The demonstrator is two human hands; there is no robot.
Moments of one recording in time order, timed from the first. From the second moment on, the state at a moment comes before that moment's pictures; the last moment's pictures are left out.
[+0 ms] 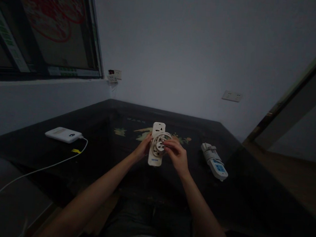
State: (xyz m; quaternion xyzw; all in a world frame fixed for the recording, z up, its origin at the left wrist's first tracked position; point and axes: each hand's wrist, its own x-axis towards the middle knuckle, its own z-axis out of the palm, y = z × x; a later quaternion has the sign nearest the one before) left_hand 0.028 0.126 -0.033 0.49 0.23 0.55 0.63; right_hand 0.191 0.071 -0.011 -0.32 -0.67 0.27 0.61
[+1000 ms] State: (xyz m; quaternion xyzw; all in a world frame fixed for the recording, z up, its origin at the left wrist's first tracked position) left_hand 0.035 0.132 -0.047 0.48 0.29 0.56 0.61; right_hand 0.187 0.080 -0.033 -0.40 -0.71 0.09 0.57
